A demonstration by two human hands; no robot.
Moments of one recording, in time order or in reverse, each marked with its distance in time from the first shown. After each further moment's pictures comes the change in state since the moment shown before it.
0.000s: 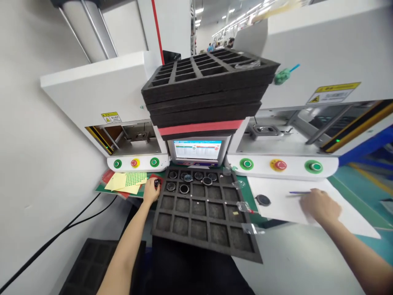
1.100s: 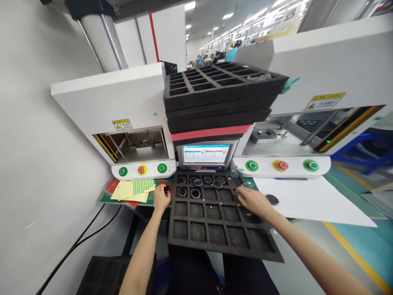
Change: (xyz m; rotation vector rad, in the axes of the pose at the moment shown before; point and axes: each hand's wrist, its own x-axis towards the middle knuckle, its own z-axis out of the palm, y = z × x) left_hand -0.003 -0.018 0.017 -0.061 0.112 0.071; right_hand -0.126 -0.146 0.037 -0.124 -0.122 -0.925
